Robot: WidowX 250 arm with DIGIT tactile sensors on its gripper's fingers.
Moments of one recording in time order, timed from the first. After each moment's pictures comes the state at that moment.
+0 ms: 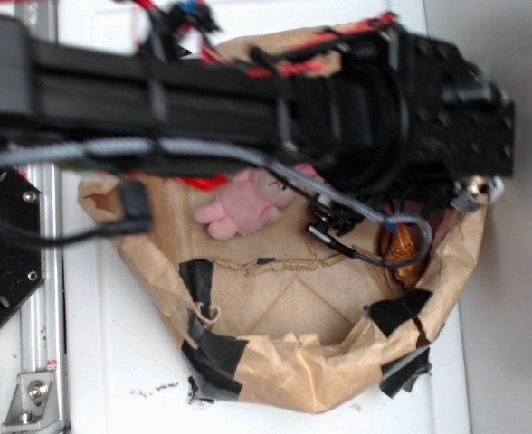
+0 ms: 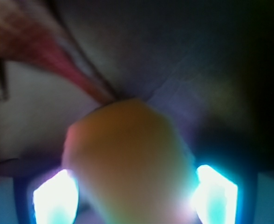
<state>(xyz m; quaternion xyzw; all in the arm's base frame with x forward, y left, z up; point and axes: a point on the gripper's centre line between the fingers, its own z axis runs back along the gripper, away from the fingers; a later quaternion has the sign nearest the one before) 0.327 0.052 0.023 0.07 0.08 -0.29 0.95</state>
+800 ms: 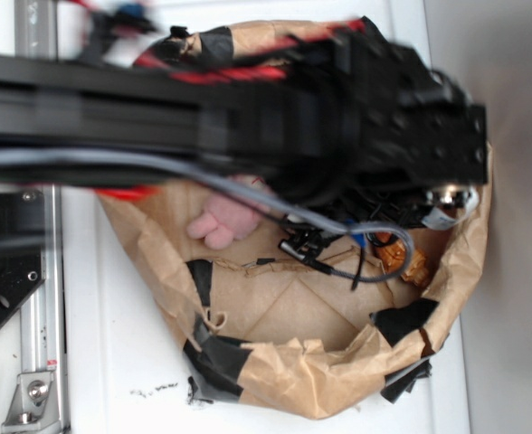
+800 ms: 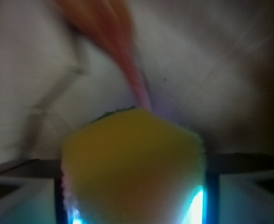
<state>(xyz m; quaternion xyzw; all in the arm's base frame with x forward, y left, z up) 0.298 0.028 0.080 0.02 0.03 -0.29 0.96</state>
